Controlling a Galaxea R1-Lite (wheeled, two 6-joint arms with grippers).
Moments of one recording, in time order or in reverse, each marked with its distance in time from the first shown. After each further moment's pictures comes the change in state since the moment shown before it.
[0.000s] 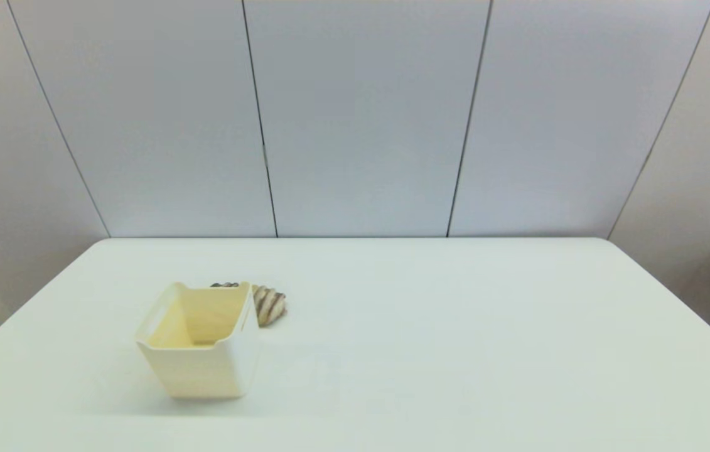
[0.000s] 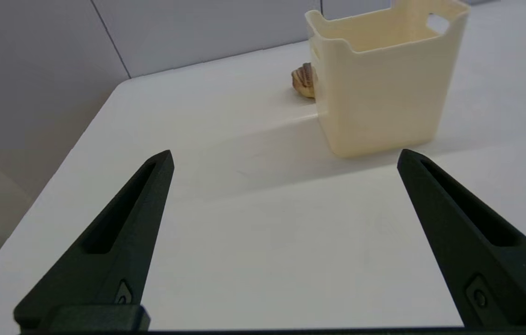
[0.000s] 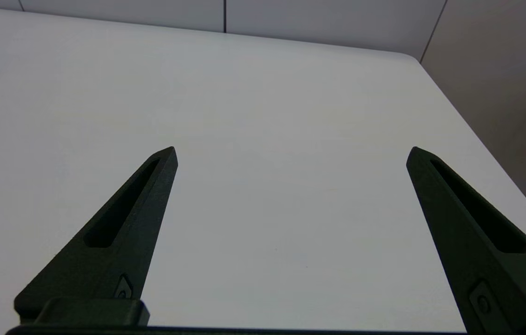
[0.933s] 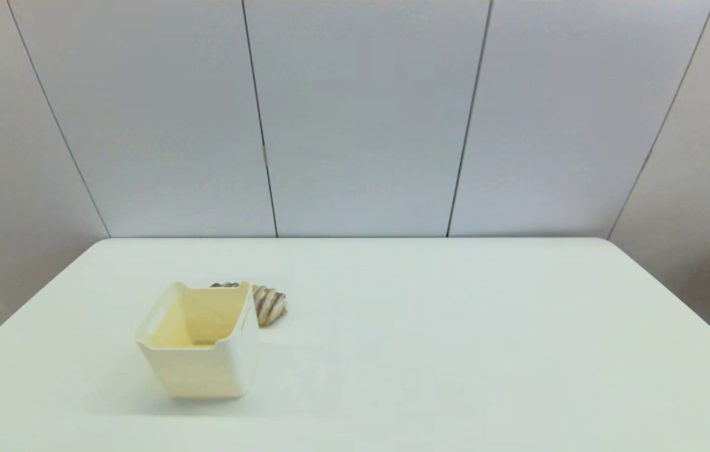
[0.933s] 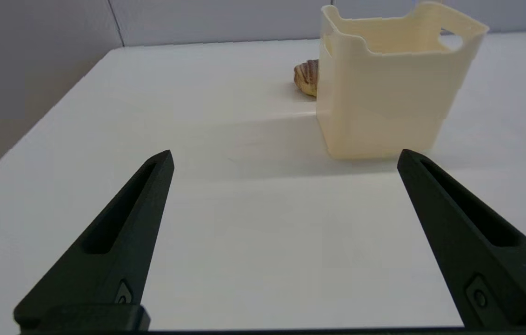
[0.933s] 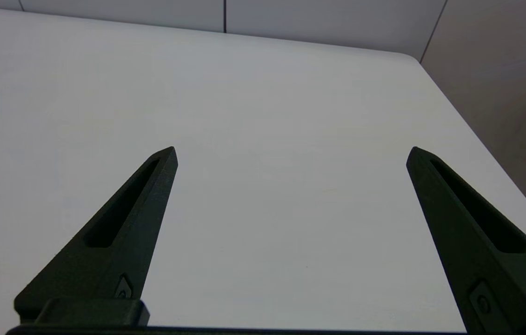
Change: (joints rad) left arm 0.000 -0.009 0.025 0.003 0.048 -0.171; right arm 0.000 0.000 0.000 0.000 0.000 0.000
